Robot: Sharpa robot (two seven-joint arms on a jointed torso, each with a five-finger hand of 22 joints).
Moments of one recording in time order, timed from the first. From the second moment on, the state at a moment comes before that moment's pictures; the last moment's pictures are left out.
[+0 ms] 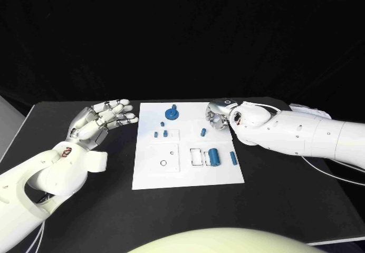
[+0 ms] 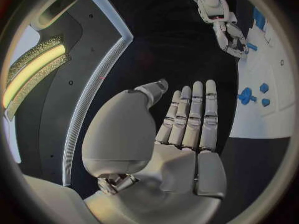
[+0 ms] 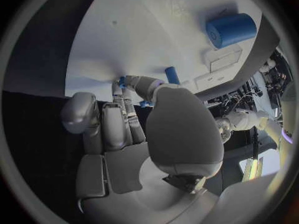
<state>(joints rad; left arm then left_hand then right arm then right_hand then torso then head) 0.77 -0.87 0.42 1.61 -0.21 -0.13 0.38 1.35 -0.17 0.54 0.11 0.06 0.87 0.22 0.16 0.34 1.03 0.17 0.18 0.07 0.97 0.12 0.40 0.27 0.17 0.95 0.23 0.27 0.15 1.16 -0.79 -0.10 1.26 -1.67 -0.31 -0.21 1.35 -0.27 0.68 0.03 0.24 1.01 0.15 0.23 0.39 1.18 0.09 0.08 0.07 1.47 -0.01 1.30 1.18 0.12 1.41 0.09 1.13 1.01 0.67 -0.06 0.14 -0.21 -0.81</state>
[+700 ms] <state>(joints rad) 0.77 -0.87 0.42 1.60 -0.21 -0.13 0.38 1.35 -0.17 0.54 0.11 0.06 0.87 0.22 0.16 0.34 1.03 0.17 0.18 0.07 0.97 0.12 0.40 0.27 0.17 0.95 0.23 0.27 0.15 1.15 -0.79 -0.10 1.26 -1.71 -0.35 -0.22 1.39 -0.23 0.73 -0.03 0.24 1.07 0.12 0.27 0.42 1.23 0.10 0.09 0.08 1.46 -0.02 1.32 1.18 0.11 1.42 0.07 1.18 1.07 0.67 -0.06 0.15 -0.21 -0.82</state>
